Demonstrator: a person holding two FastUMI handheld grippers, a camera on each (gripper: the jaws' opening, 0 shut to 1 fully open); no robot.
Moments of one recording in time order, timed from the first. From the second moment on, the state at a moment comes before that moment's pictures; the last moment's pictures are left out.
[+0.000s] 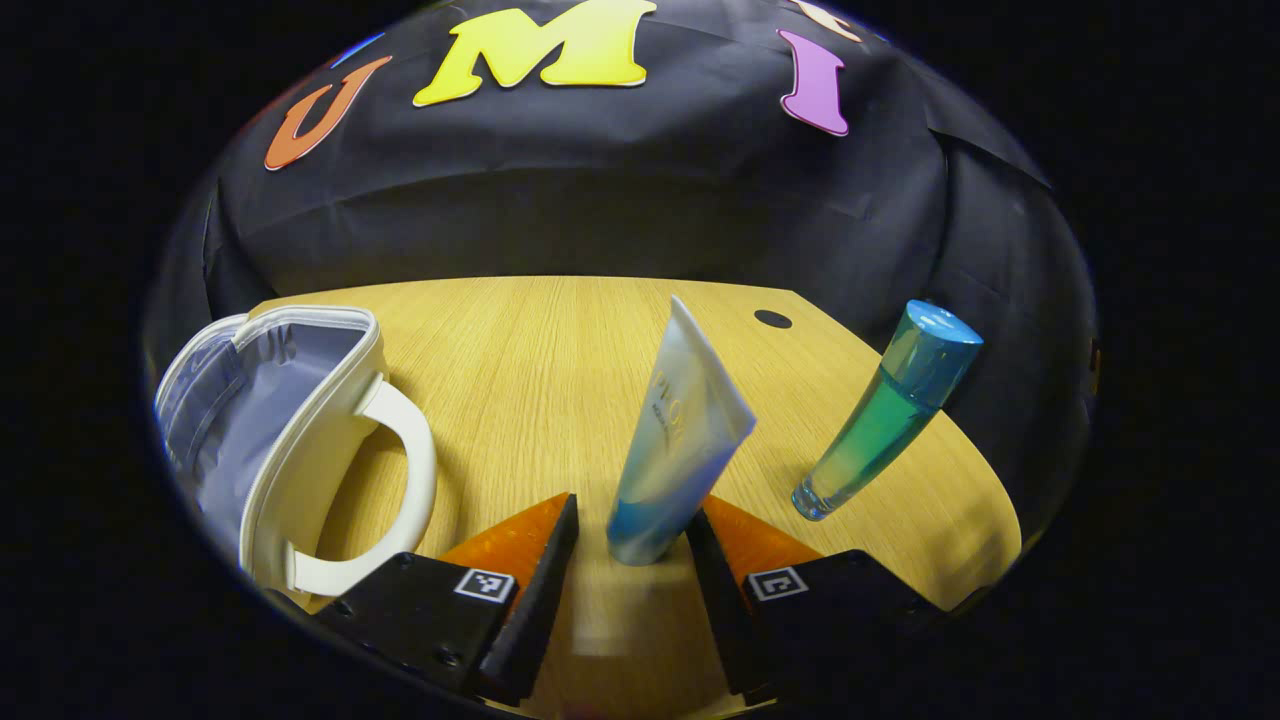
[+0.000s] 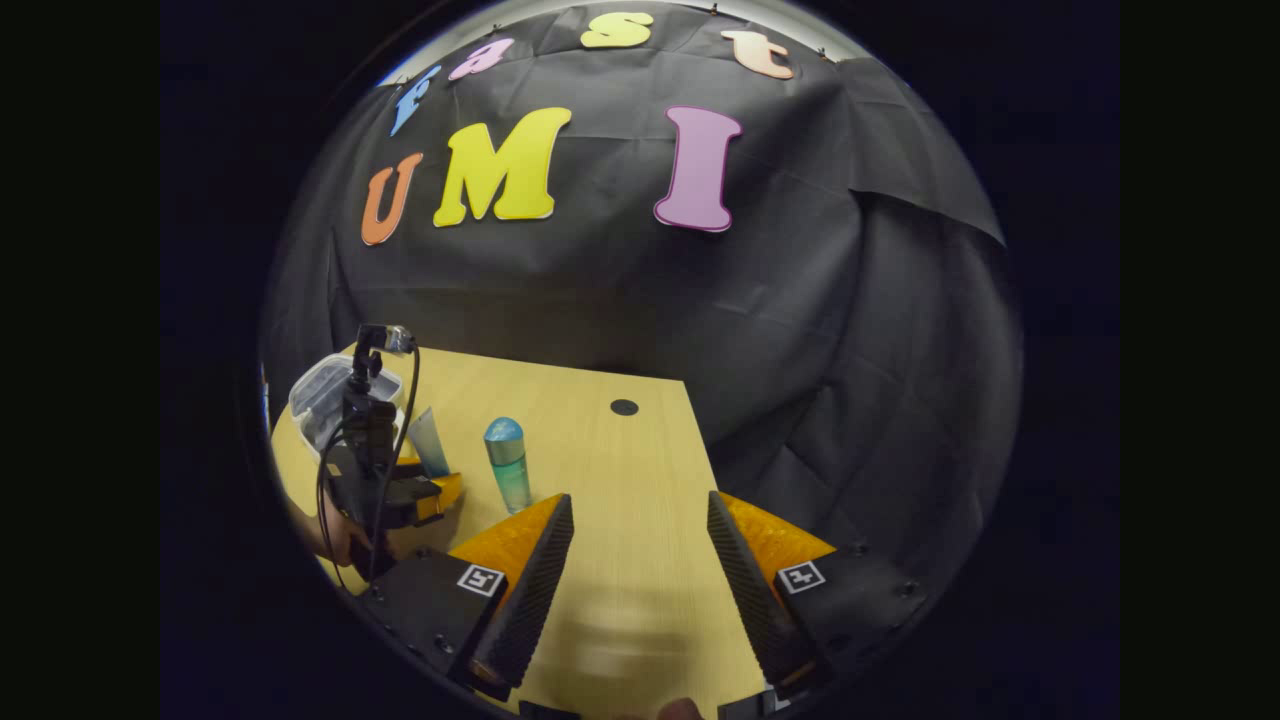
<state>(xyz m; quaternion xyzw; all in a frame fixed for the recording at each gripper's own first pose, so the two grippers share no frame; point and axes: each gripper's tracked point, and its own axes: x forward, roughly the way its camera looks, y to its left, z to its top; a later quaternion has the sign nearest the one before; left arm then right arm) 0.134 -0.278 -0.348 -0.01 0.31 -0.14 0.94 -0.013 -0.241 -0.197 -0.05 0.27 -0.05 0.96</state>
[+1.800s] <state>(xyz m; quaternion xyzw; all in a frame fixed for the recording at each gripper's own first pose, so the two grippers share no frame) 0.044 -0.040 -0.207 -0.04 0.33 -0.02 0.94 0.124 -0.116 -0.351 0.06 0.36 0.02 0.93</state>
